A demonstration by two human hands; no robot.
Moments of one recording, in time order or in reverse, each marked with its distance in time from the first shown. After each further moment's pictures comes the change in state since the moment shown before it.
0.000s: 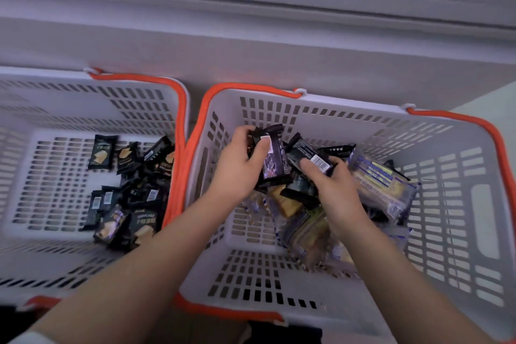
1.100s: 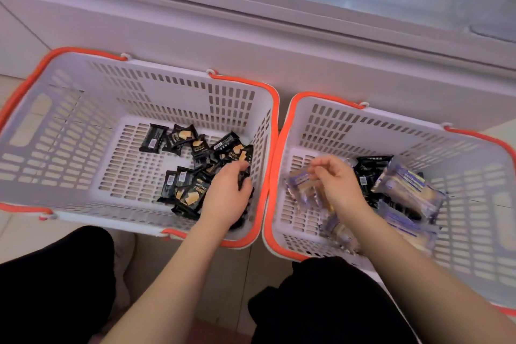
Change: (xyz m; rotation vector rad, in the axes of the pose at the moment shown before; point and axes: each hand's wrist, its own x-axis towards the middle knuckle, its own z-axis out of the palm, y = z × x) left_hand -0.097 -0.062 -0.144 0.264 -0.002 -0.084; right_hand -0.070 -0.008 0.092 -0.272 -0.122 -0.247
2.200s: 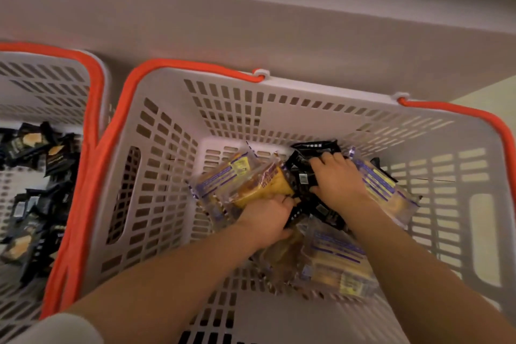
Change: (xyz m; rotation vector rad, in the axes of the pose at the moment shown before) left_hand 0.078 0.090 0.271 0.687 -0.776 0.453; right_hand 0.140 0.143 -0.155 -1.405 -0.299 -0.121
